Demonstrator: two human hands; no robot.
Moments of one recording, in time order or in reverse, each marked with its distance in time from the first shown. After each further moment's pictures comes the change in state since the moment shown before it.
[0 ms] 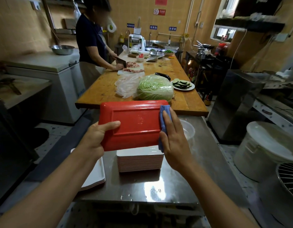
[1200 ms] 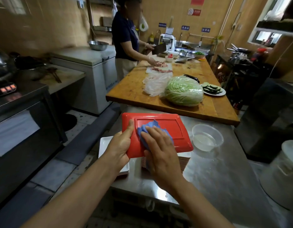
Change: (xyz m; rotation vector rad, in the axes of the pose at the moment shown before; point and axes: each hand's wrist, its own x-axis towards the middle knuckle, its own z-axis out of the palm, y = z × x) left_hand -0.023 -0.019 -0.031 -0.159 0.188 -0.081; right_hand -0.021 -0.079 0.073 -0.026 -0.095 -0.298
